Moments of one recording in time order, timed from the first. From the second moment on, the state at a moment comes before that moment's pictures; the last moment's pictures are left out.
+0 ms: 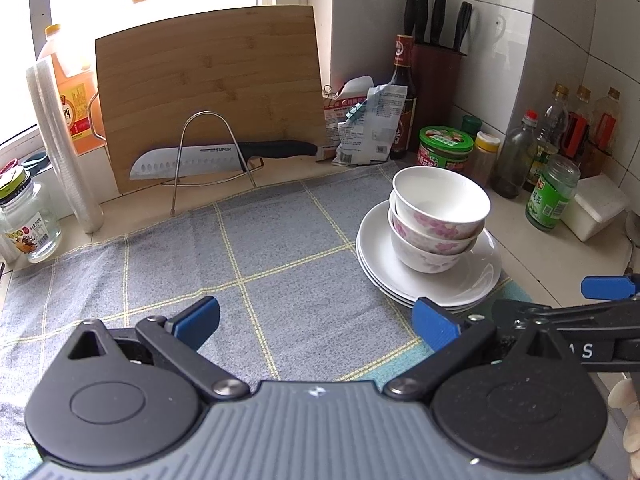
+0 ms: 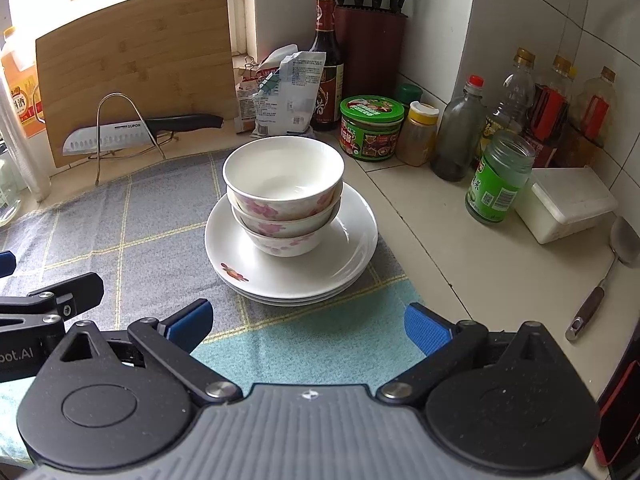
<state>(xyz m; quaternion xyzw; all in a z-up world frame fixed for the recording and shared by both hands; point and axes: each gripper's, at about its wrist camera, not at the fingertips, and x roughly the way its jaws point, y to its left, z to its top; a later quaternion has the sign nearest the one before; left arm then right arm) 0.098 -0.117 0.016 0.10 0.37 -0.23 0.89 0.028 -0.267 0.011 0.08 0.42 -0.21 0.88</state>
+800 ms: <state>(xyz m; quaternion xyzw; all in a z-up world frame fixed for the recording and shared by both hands) 0.097 -0.115 0.017 0.10 0.36 -0.23 0.90 0.027 -0.265 0.015 0.07 0.42 -0.21 0.88</state>
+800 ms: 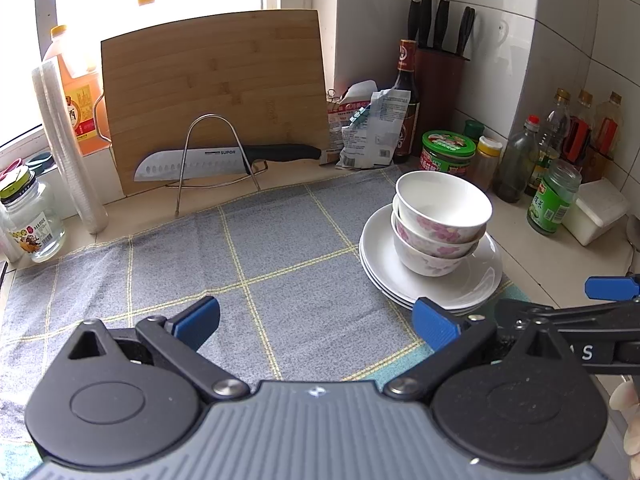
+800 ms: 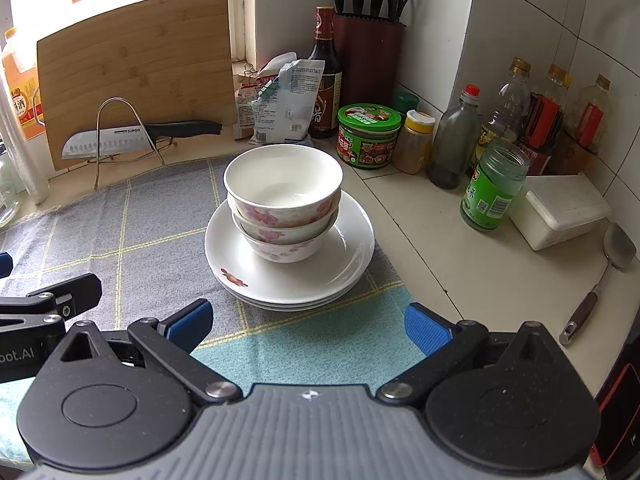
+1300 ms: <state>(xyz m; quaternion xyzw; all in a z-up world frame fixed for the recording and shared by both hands) 0.095 -0.116 0.018 0.10 0.36 -0.23 0.90 0.025 -0.265 0.017 0.07 0.41 -0.22 0.88</state>
